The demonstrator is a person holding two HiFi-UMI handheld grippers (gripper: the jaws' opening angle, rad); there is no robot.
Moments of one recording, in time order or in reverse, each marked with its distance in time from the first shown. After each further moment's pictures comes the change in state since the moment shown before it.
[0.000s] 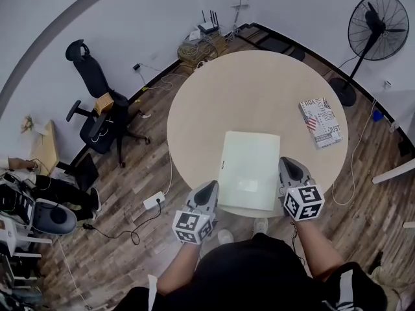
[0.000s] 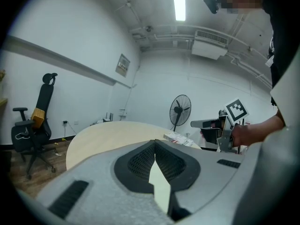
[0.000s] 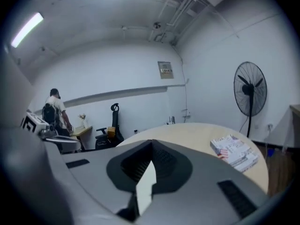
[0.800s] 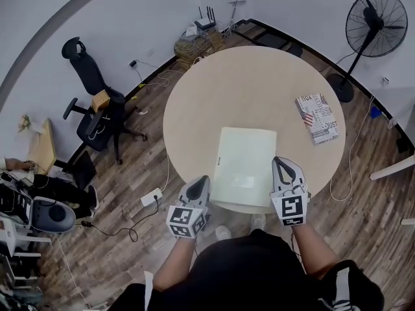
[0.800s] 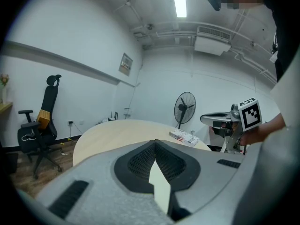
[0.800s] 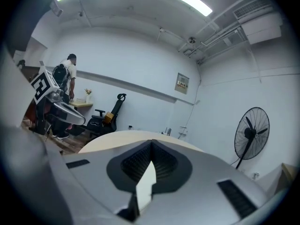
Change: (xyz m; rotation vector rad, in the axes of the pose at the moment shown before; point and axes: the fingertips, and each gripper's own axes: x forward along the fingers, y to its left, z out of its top) left arm 0.000 0.020 -0.009 0.009 0.025 0.054; right arm -0.012 0.024 0.008 -0.393 -0.073 -0.050
